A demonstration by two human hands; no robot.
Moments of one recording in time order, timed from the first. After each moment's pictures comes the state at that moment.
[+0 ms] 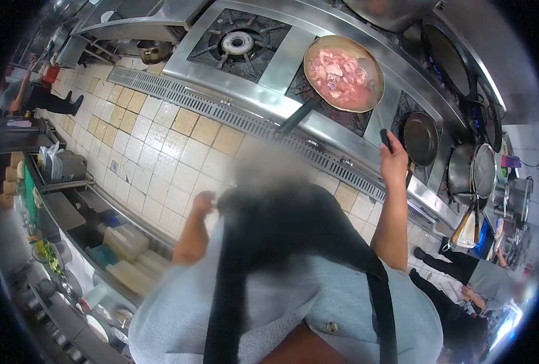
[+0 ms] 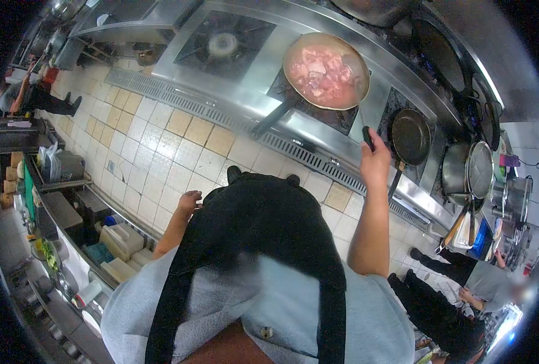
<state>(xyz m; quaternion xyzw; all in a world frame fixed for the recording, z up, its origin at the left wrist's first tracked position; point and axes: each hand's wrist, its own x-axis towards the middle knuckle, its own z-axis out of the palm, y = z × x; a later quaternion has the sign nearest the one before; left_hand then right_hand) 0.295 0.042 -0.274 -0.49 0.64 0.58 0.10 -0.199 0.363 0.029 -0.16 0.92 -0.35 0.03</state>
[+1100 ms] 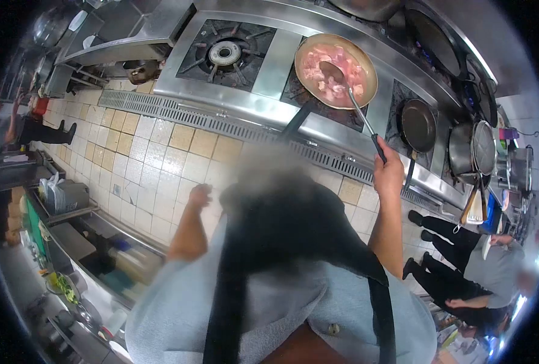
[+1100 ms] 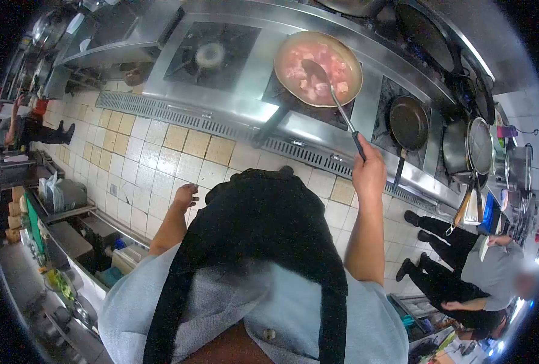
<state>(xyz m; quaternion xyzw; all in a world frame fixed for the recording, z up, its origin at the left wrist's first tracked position) 0.226 -0.032 -0.203 -0.52 0.60 0.59 0.16 -0.133 0.347 0.066 -0.18 0.95 -0.26 -0.03</state>
